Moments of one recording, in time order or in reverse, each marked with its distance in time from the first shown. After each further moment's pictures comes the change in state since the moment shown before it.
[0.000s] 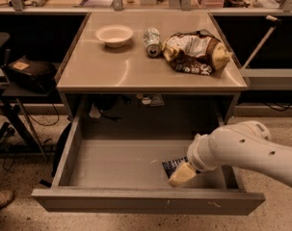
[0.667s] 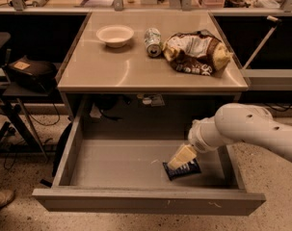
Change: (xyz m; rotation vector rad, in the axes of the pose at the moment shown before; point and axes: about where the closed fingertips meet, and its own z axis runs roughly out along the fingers) arm -0.031 -0.038 0.002 -0.056 -0.090 -0.012
